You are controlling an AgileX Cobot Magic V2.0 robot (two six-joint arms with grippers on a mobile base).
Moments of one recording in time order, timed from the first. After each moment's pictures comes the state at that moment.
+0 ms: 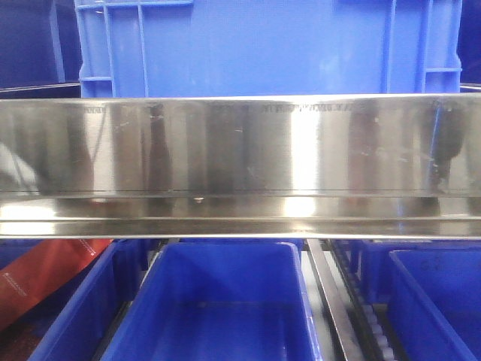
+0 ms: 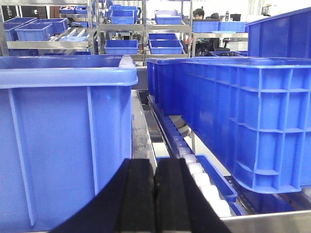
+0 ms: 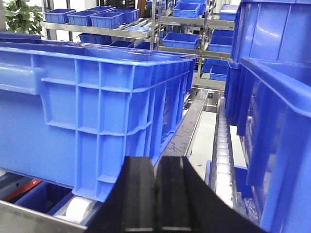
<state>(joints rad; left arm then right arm) -0.07 0.09 -0.37 -0.01 0.34 0.02 0.27 0.23 -0.37 0.18 0.25 -0.18</state>
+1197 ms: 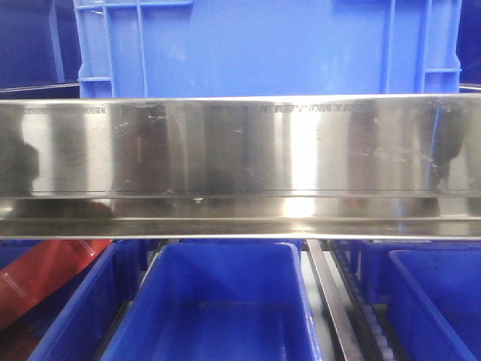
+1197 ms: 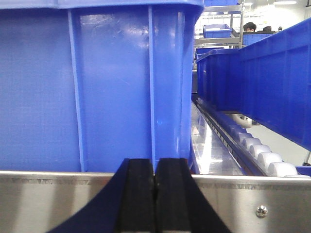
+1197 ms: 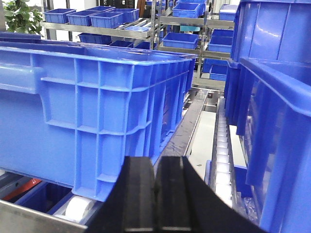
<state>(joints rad) 0.09 0.01 0.00 0.02 -0.02 0.02 0.27 0.22 -0.37 0.18 0.25 -0.18</state>
